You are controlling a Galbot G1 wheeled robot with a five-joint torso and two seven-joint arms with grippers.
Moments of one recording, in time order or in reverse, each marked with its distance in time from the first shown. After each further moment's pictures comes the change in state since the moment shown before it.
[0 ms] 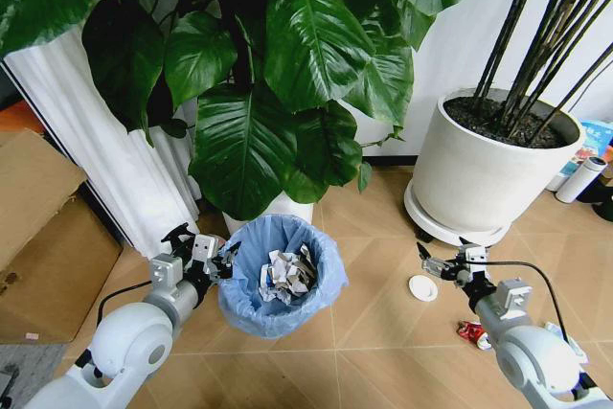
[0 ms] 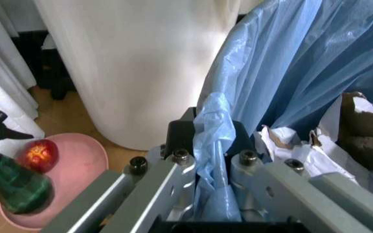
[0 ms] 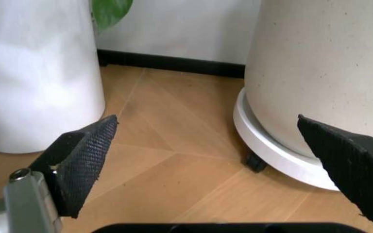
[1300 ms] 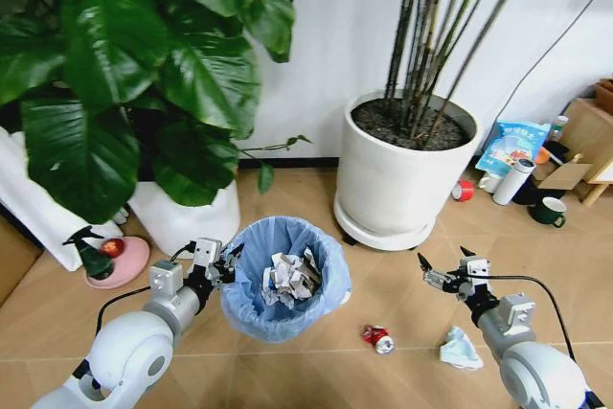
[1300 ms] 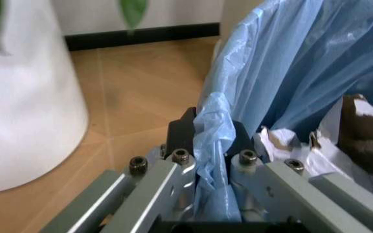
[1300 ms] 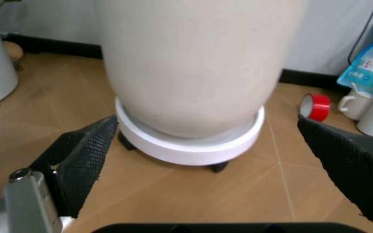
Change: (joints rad) left arm 0.034 -0.002 -0.003 -0.031 0.016 -0.021 0.000; right arm -0.033 0.014 -0.008 -0.007 -0.032 0.050 -0.021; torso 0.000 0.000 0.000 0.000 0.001
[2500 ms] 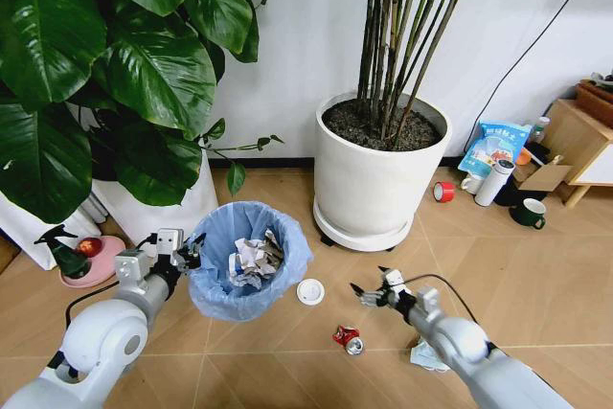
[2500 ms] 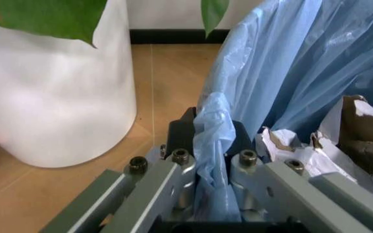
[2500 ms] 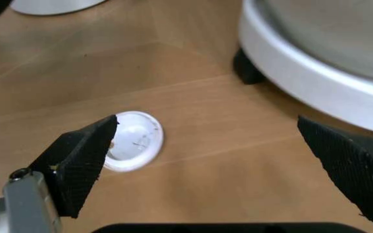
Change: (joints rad) left arm 0.012 -0.011 -0.157 0.084 -0.062 0.004 -0.045; right arm 0.585 0.028 -0.628 -0.627 0.011 0.052 -0.250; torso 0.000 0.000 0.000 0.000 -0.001
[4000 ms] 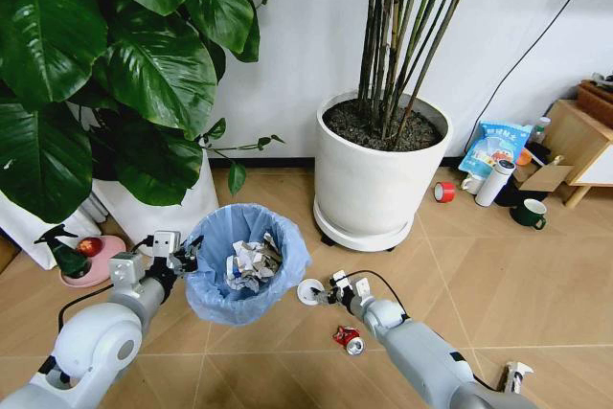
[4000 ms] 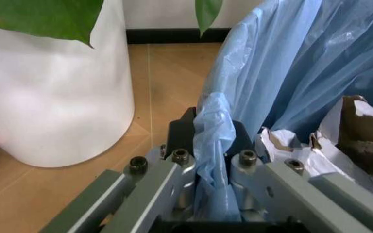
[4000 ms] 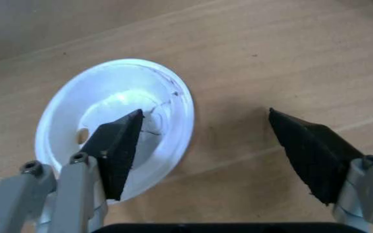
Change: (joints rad) left arm 0.020 0.018 -0.008 -0.024 -0.007 0.000 0.007; right arm 0.256 0.314 -0.094 -0.575 -0.069 0.027 -0.015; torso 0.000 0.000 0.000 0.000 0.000
